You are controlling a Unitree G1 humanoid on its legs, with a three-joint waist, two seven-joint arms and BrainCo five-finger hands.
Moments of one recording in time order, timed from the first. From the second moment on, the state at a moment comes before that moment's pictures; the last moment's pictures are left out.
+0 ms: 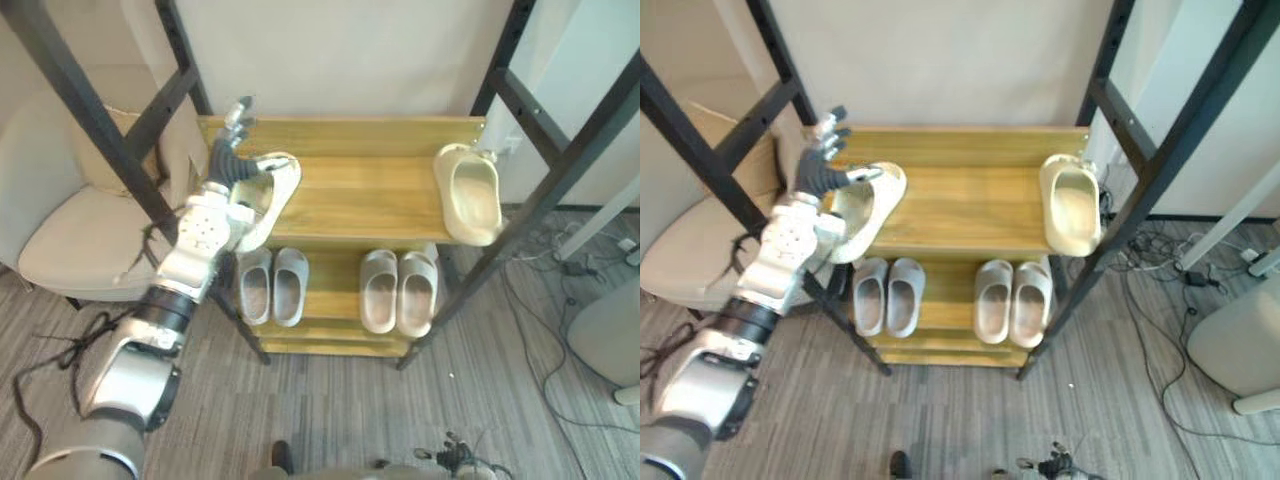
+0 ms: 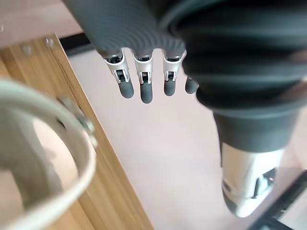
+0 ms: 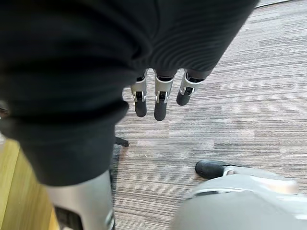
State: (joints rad) left arm -0.80 0.55 -0.26 0.51 -0.15 -0.19 0.19; right arm 0.09 -0.13 -0.15 1.01 -0.12 -0.03 -0.07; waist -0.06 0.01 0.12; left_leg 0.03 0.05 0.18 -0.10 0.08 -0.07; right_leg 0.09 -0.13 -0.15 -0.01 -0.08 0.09
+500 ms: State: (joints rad) left arm -0.83 0.69 -0.21 0.57 -0.12 -0.18 0.19; right arm 0.09 -0.13 -0.17 1.00 -0.11 -0.03 -0.06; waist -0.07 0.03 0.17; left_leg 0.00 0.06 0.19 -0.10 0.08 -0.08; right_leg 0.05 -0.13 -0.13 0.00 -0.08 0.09
